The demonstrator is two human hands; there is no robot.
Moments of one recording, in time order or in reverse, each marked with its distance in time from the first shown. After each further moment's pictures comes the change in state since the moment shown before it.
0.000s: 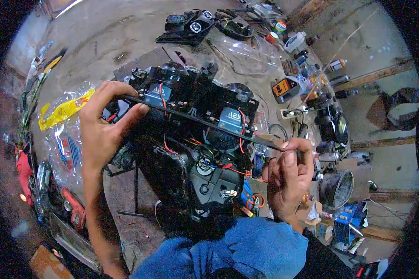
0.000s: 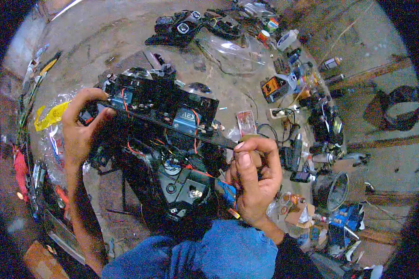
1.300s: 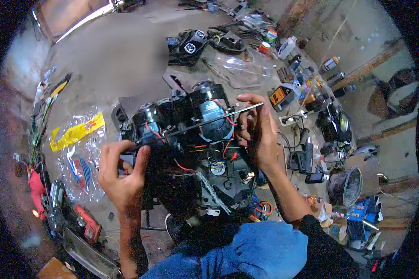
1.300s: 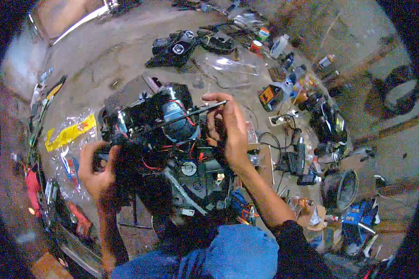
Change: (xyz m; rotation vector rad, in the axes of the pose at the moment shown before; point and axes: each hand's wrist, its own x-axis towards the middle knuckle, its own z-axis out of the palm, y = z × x) left_hand -0.055 0.045 0.021 0.213 0.343 -0.157; right_hand 0.093 0.048 0.000 0.134 -0.304 0.071
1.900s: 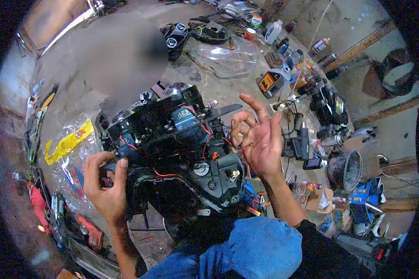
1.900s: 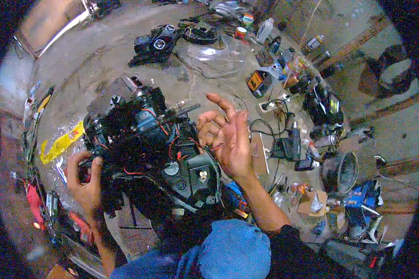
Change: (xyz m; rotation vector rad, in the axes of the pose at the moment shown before) left_hand -0.004 -0.004 -0.003 0.006 -0.081 0.027; right_hand -0.034 -0.004 -0.027 0.328 0.061 0.048
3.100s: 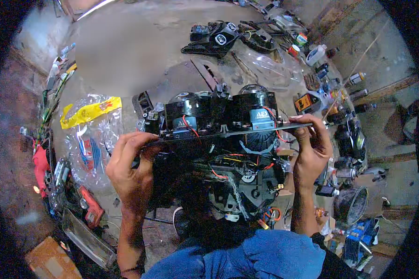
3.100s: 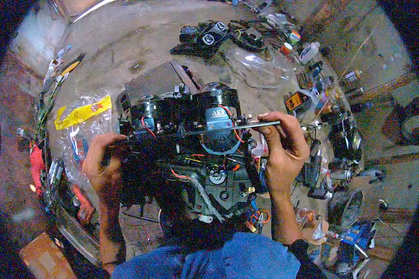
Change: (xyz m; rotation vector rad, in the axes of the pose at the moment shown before) left_hand 0.009 -0.030 -0.009 -0.045 0.009 0.061; right_hand 0.019 -0.003 0.029 -0.827 0.128 -0.450
